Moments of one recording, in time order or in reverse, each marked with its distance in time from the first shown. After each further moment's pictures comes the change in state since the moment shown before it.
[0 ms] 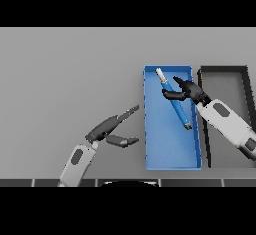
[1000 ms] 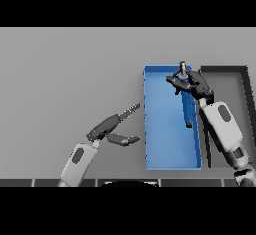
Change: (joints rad) left arm -0.019 -0.006 0.001 0.011 -0.018 0.015 -0.007; right arm 0.249 0.287 -0.617 -0.010 0.205 -0.011 0.016
